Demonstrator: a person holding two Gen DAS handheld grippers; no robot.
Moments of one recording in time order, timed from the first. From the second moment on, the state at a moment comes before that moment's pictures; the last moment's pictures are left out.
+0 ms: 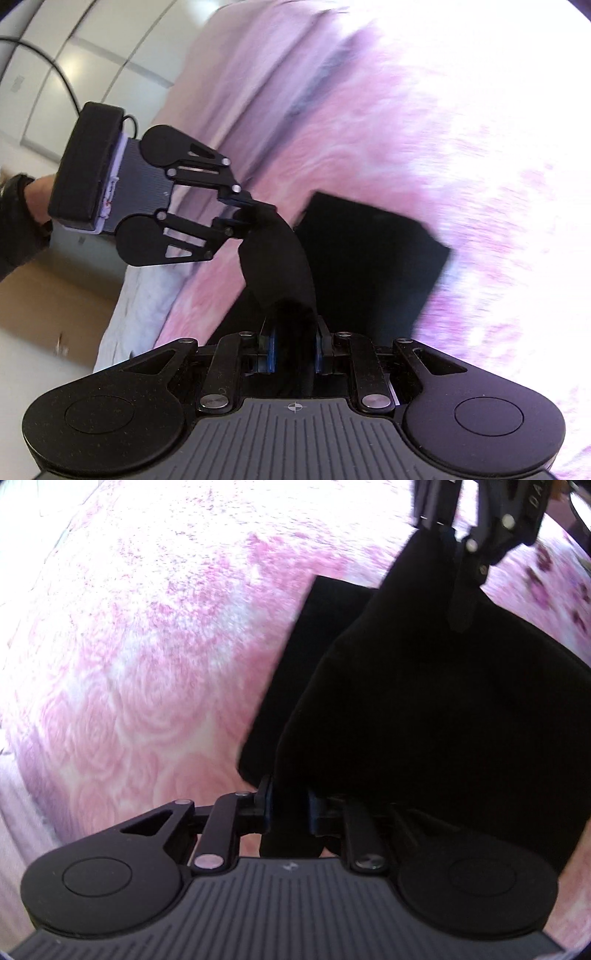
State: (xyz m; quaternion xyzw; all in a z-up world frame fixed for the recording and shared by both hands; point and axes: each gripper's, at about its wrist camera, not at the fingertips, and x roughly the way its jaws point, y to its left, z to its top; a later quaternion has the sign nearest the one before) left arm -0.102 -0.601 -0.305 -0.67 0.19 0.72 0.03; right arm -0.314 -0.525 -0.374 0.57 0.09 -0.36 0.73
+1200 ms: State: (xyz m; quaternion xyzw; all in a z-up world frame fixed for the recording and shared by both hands) left arm -0.032 -0.614 -0.291 -0.53 -0.13 0.81 -0.23; right arm -0.331 -0.539 -0.318 0.49 0.09 -0.47 0.73
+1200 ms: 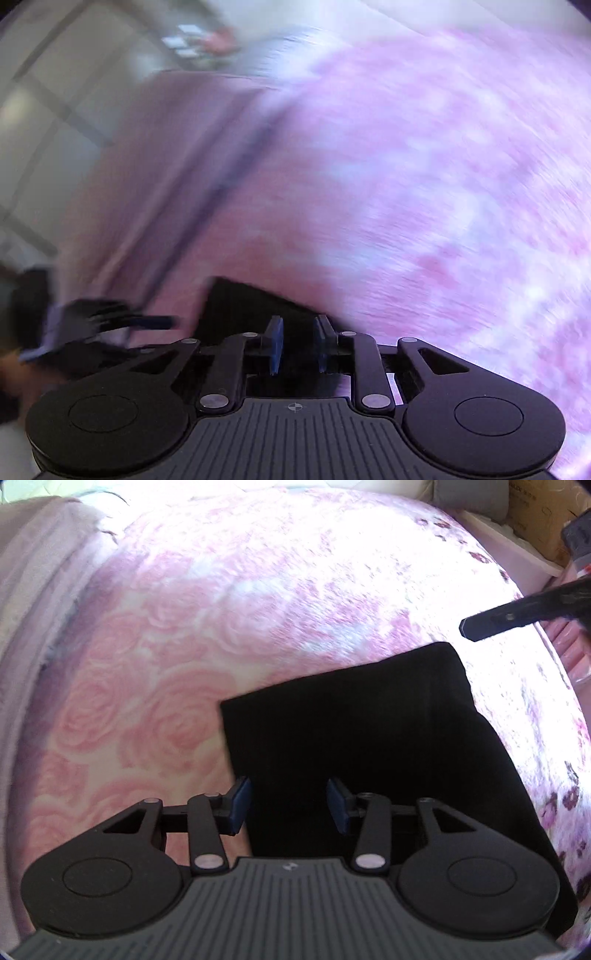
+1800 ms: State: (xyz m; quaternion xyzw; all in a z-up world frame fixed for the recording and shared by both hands) left arm 0.035 -0.557 -0.287 -0.55 -0.15 0.77 -0.28; right arm -0.208 -0.419 -0.320 0.42 0.23 -0.21 0.85
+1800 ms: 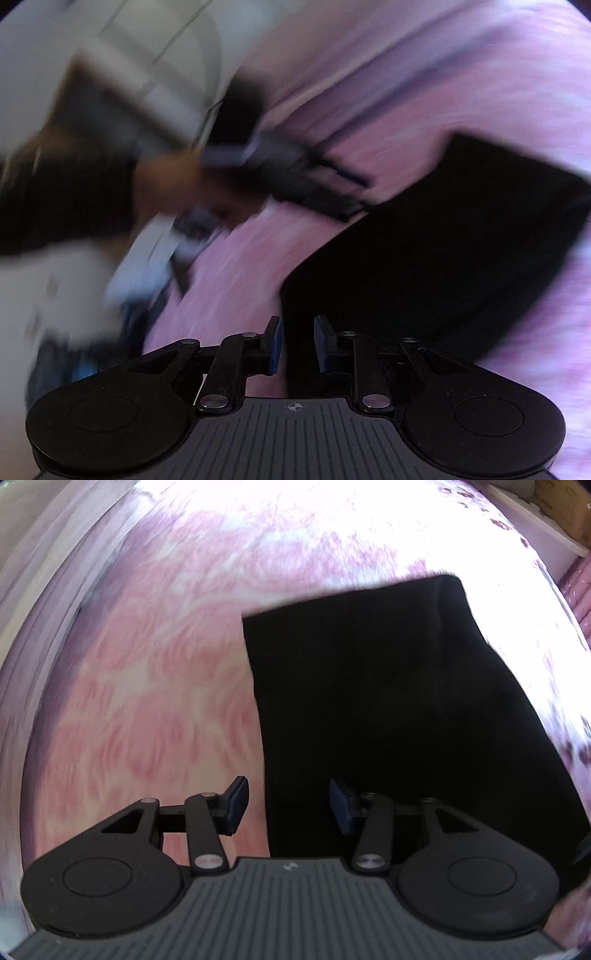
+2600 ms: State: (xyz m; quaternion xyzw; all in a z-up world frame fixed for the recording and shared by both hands) left arm 0.157 -0.380 -0.309 -0.59 0.02 0.77 -0.26; right arm -0.230 -0.303 -0.390 0.59 0.17 -0.42 0.67
